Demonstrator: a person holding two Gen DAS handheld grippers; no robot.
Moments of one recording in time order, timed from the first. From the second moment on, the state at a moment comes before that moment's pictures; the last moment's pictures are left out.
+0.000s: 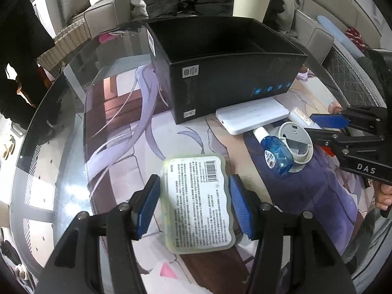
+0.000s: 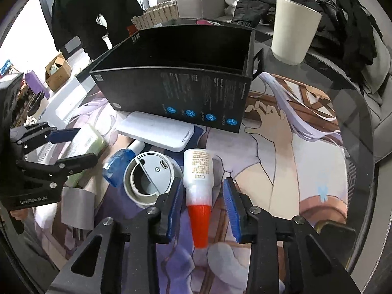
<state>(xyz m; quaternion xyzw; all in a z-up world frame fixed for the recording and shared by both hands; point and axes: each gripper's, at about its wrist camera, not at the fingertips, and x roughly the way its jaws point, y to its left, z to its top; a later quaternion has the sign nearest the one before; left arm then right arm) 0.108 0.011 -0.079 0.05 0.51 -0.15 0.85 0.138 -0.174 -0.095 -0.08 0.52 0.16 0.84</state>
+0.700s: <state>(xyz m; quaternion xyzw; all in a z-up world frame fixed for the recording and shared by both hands) 0.100 0.006 -0.082 0.08 0.51 -0.14 0.85 0.134 -0.172 -0.097 -0.11 0.51 0.16 0.84</state>
